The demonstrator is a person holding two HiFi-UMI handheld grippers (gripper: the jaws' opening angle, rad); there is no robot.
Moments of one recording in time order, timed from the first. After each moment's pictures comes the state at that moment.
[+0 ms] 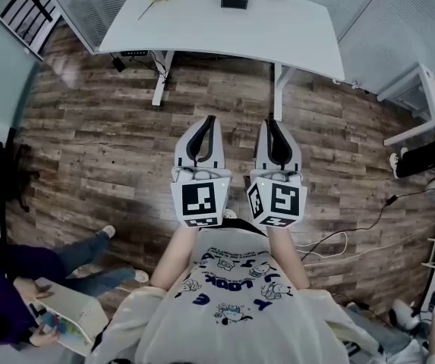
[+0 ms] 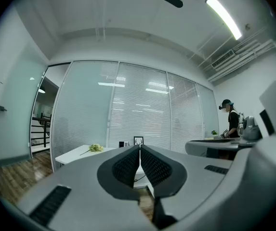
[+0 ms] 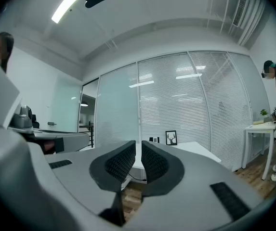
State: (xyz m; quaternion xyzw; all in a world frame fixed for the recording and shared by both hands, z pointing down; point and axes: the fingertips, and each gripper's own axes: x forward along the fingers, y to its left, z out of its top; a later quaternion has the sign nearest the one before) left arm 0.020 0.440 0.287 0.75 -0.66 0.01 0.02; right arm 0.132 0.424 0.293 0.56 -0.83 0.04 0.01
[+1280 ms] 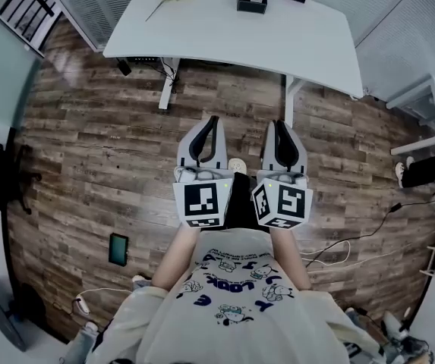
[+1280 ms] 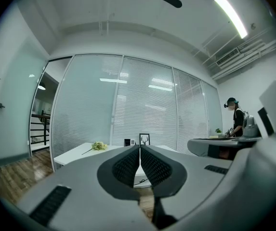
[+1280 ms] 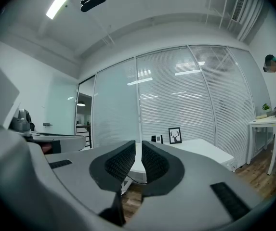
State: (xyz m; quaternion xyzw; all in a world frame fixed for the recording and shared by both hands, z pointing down) left arm -0.048 0.352 0.311 0.75 -0.66 0.02 0.04; right arm 0.073 0.334 0.315 0.57 -0.82 0.05 0.01
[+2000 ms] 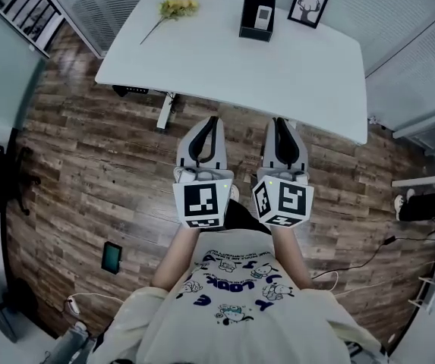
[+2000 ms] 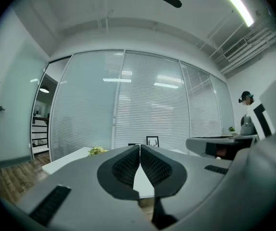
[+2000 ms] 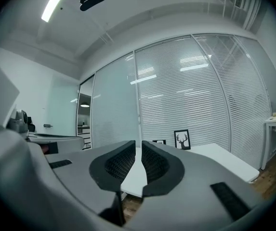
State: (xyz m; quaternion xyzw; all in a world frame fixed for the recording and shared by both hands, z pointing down) left arm -0.040 0.172 0.305 0.72 -0.69 0.02 0.03; right arm 0.078 0.139 0.309 0.53 -0.85 0.05 0.01
